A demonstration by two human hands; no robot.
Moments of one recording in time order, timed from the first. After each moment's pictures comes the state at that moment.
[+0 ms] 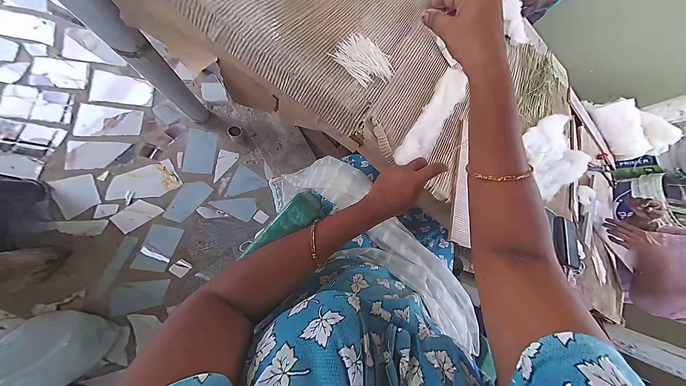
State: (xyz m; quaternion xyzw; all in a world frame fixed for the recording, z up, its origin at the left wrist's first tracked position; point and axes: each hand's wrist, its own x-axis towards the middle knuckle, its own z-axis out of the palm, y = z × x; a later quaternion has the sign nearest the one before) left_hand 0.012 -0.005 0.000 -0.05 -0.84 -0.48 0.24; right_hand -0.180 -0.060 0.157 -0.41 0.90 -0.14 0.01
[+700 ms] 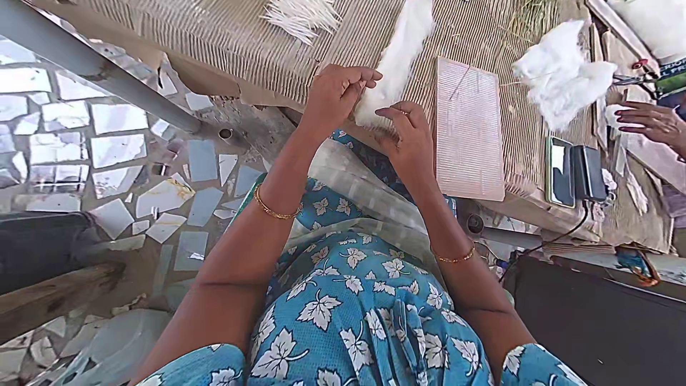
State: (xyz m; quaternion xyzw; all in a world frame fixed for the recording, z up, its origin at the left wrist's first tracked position) left_hand -0.020 -0.078 0.005 -0.02 -0.85 -0.48 0.23; right_hand -0.051 0.125 0.013 -0.41 0.85 -0.30 -0.11
